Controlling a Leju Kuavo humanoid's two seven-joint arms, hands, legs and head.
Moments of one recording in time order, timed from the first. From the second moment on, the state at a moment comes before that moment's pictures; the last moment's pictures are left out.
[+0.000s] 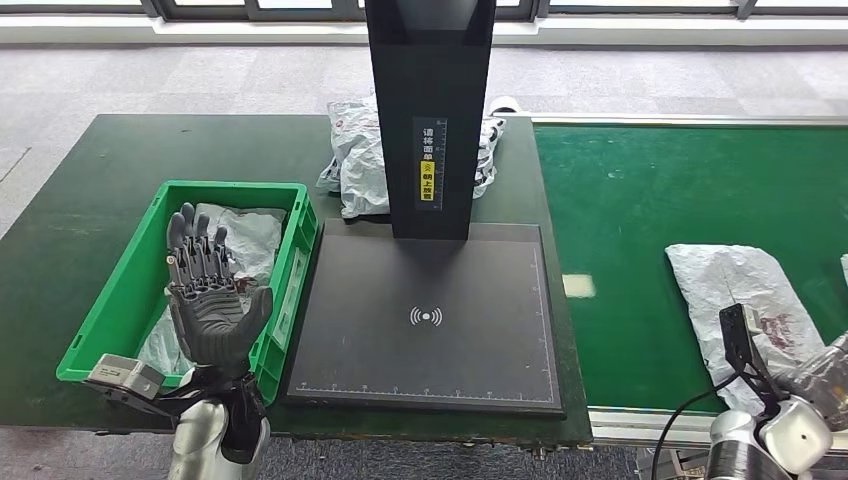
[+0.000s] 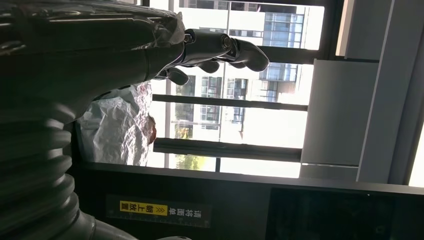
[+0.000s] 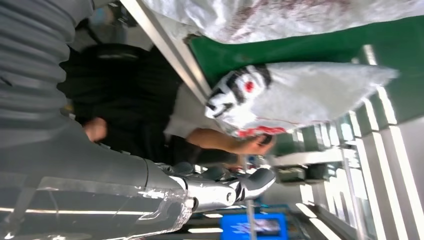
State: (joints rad) left arm -0.02 -0.31 0.00 -1.58 0.09 -0.13 -0.70; right arm -0.38 0.01 -0.82 -0.81 1.54 -0.70 0.02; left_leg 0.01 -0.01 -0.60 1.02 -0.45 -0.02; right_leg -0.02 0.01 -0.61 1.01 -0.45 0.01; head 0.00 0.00
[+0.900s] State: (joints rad) left arm -0.02 -0.31 0.00 -1.56 0.08 -0.14 -0.70; right arm -0.47 -0.11 -0.79 -0.42 1.52 -0.54 0.22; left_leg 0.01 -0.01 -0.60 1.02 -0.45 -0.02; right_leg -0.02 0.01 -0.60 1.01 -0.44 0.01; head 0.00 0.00
